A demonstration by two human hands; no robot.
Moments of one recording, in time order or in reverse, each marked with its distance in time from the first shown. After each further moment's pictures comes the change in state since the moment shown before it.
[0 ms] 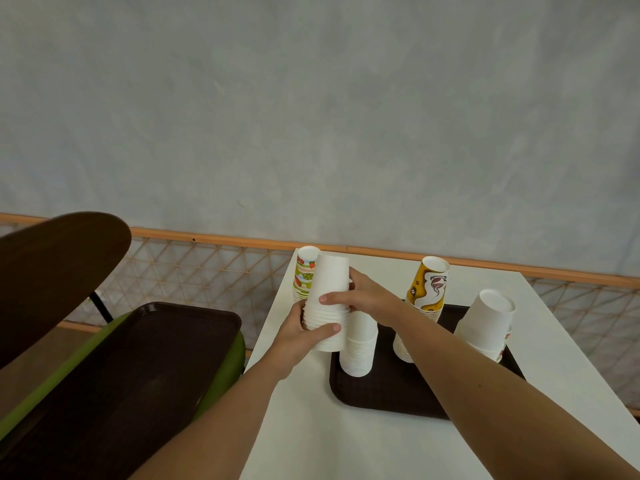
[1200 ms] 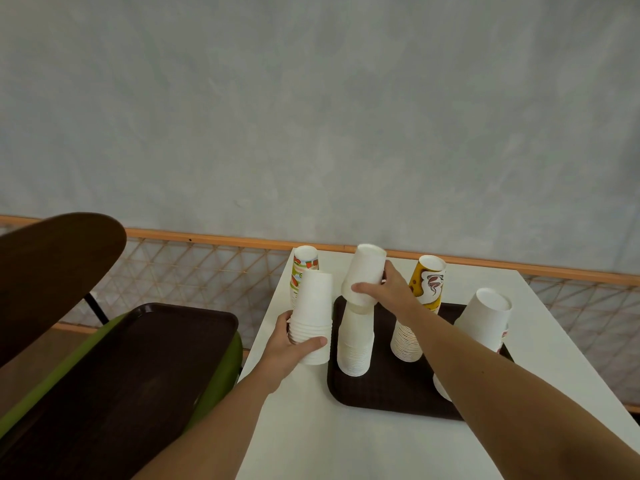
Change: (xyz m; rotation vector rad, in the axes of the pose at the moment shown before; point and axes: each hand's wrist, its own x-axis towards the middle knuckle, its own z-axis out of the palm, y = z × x) left_hand -0.003 -0.024 -0.010 0.062 0.086 -0.069; right_hand -0.006 0.023 -0.035 -0.058 0.408 0.009
